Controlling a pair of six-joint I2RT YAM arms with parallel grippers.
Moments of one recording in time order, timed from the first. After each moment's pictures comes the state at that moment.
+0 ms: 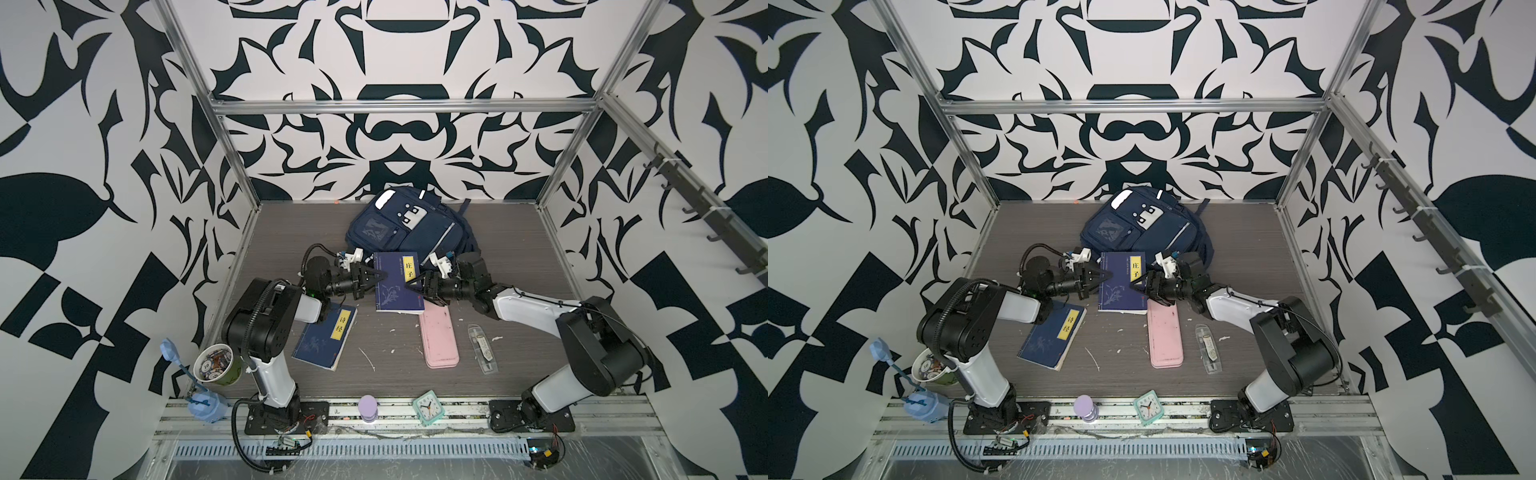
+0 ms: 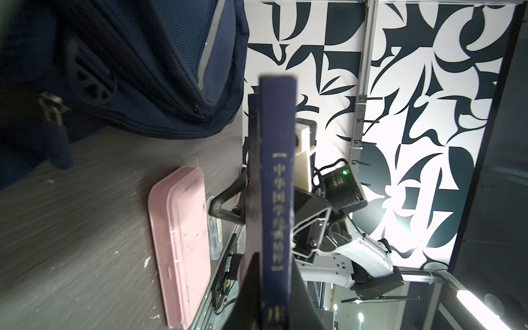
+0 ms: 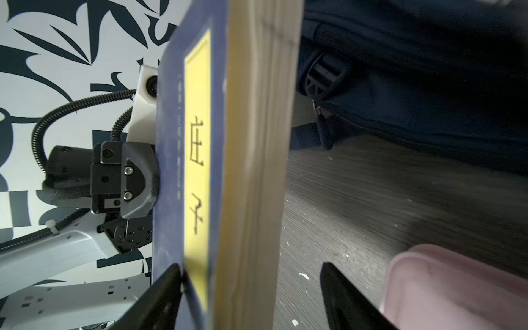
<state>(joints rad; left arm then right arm) -0.29 1.78 0.59 1.16 1.09 -1.53 0.48 1.59 0.73 0.29 -0.74 0.92</state>
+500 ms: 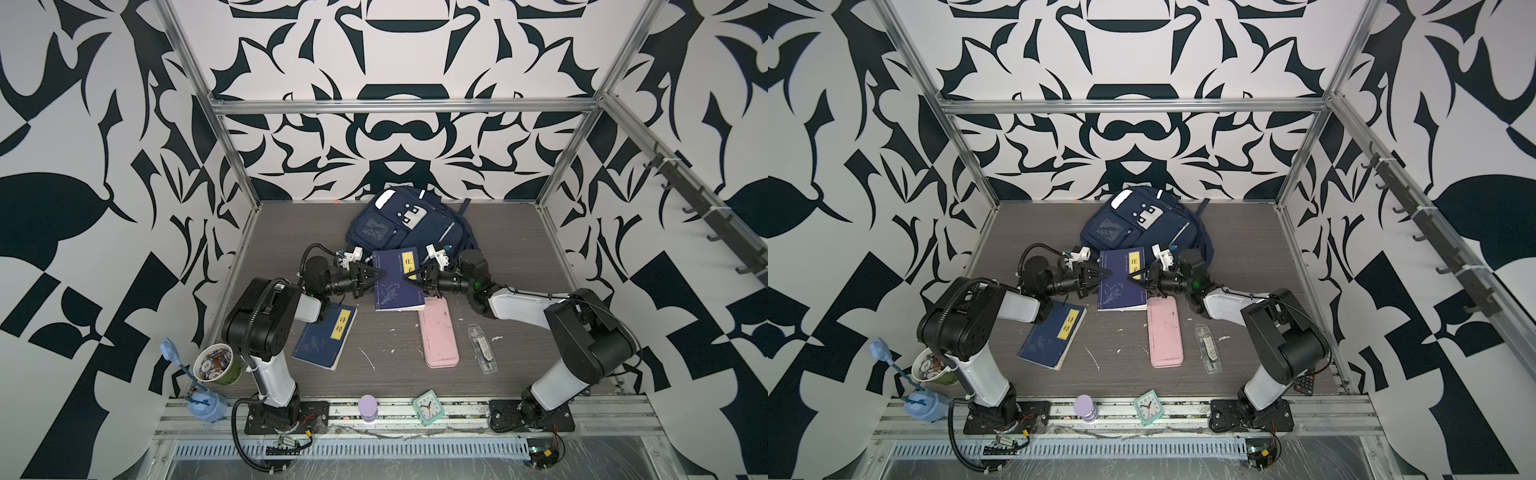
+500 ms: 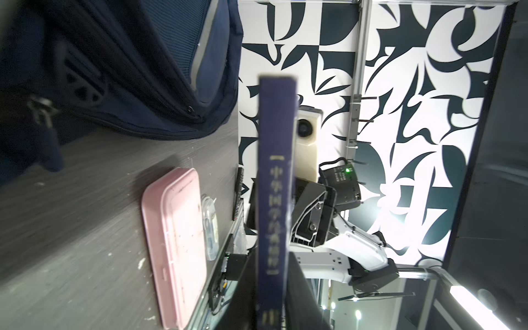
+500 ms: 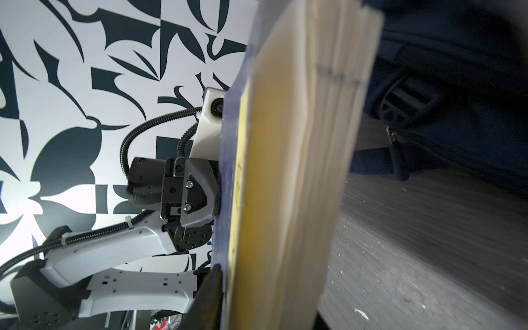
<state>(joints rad) -0.29 1.77 0.59 1.12 1.09 -1.51 0.48 1.63 0.72 0.57 -0.83 1.10</state>
